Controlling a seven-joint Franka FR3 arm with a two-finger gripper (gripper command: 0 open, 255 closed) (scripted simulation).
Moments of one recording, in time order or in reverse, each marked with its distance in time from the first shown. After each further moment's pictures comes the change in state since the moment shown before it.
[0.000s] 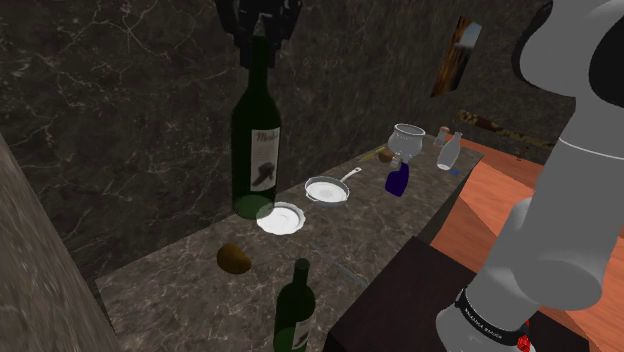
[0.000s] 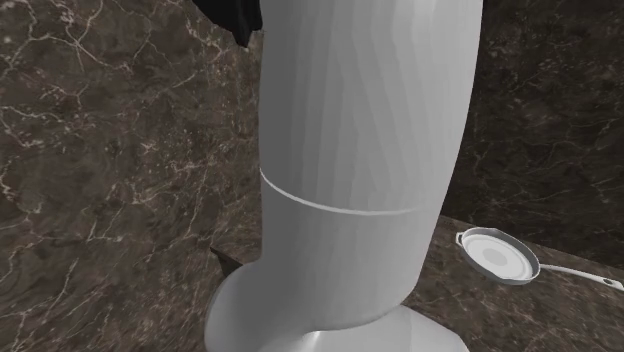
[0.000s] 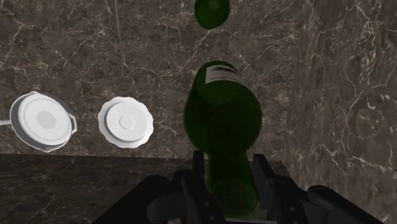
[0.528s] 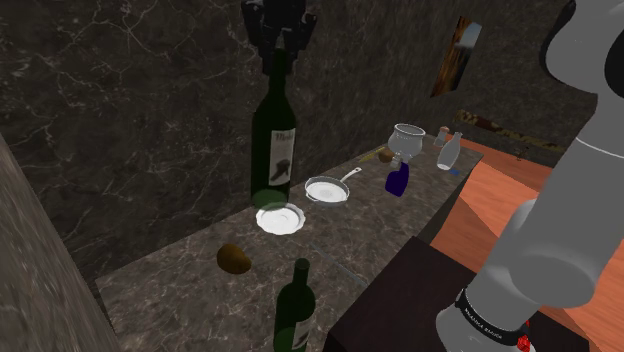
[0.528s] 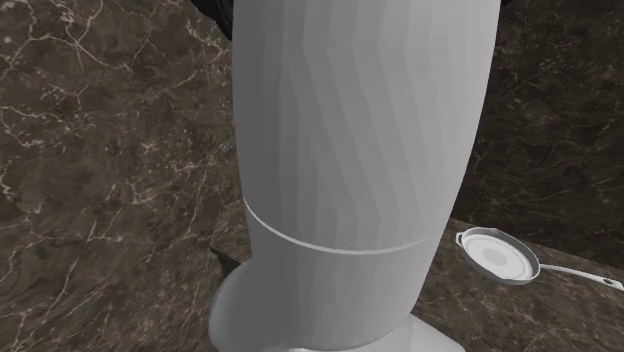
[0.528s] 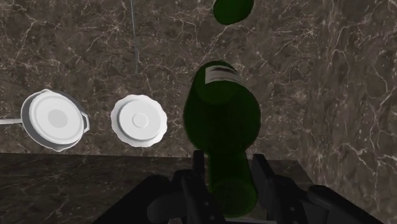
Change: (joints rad) arm -0.085 -0.095 -0.060 -0.156 0.054 0.075 -0.123
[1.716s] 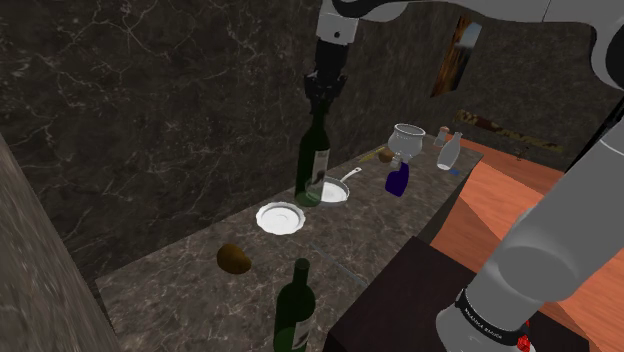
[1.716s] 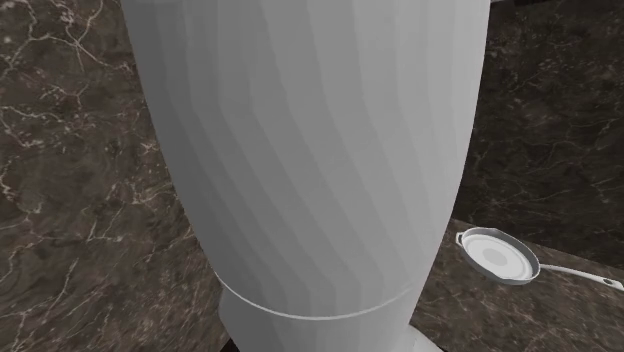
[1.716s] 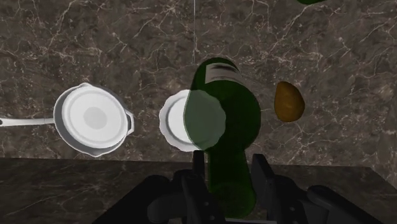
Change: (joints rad) arm -0.185 -0.127 -0.229 -0.461 0.056 0.346 -0.408
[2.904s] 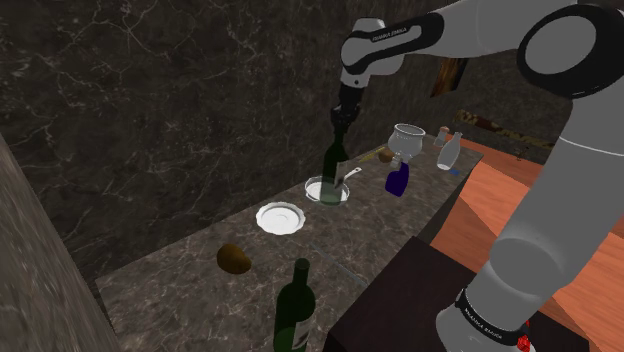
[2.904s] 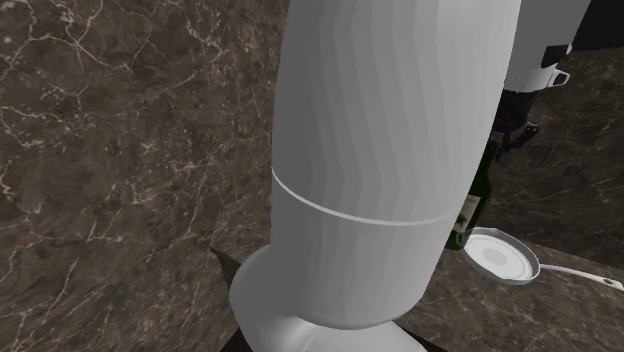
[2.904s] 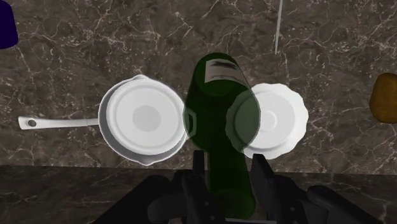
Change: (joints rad) arm -0.157 0.224 -0.168 -0.035 0.005 0.255 -0.329
